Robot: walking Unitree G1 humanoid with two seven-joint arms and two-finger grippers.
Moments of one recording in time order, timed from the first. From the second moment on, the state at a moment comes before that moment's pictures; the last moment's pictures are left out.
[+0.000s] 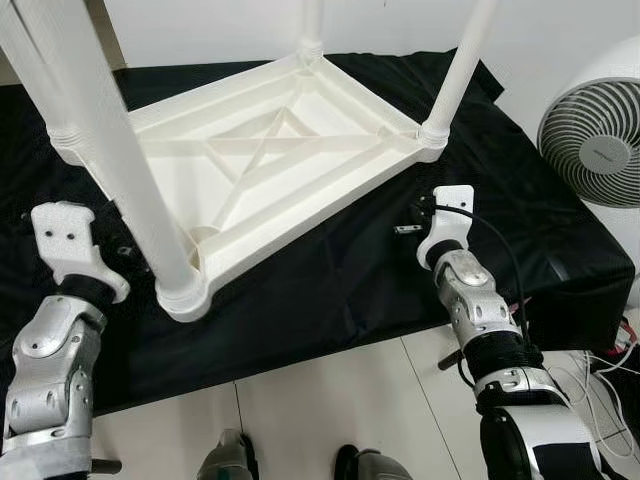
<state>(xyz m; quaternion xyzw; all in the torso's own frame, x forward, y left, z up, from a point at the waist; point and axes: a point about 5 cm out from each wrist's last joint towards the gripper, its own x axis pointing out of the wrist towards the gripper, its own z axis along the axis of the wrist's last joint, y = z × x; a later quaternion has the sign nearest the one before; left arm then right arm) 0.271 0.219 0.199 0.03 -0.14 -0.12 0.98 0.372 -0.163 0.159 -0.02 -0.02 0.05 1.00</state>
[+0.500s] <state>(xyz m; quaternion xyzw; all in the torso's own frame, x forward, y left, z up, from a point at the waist) 0.255 0.172 0.218 0.03 -0.11 -0.25 0.96 0.376 -0.164 0.166 -0.02 -0.02 0.05 1.00</state>
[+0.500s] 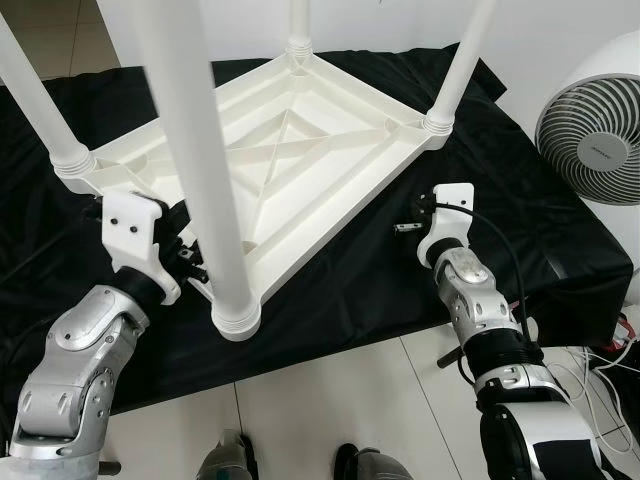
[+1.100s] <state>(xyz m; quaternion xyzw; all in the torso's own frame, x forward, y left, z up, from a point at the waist) 0.250 0.157 0.229 0.02 -0.11 -0.30 0.95 0.396 -0.153 0.170 -0.02 0.00 0.05 1.00</state>
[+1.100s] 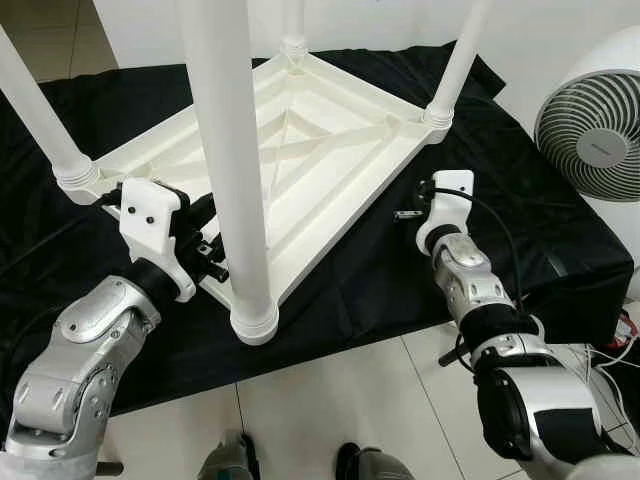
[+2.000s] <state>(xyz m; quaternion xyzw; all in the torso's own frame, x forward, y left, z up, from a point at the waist) 0.237 0.143 0.233 0.03 -0.10 -0.33 0.94 0.408 -0.116 0.179 -0.05 0.02 0.10 0.99</state>
